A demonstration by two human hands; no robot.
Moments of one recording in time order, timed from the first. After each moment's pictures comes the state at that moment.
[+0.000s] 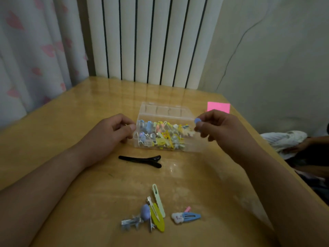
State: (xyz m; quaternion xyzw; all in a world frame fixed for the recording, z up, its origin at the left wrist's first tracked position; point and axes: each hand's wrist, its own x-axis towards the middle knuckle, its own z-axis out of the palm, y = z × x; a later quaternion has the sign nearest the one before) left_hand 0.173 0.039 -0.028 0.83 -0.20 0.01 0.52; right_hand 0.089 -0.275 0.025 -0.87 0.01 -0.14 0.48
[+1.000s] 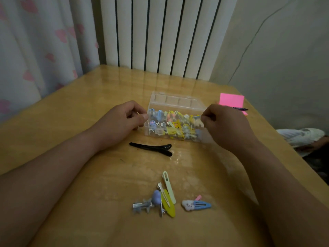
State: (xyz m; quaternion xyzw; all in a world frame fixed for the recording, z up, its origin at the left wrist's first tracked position) left_hand 0.175 0.038 -0.029 0.84 -0.20 0.02 0.50; right_hand 0.114 -0.256 0.004 -0.96 0.01 -0.23 0.13
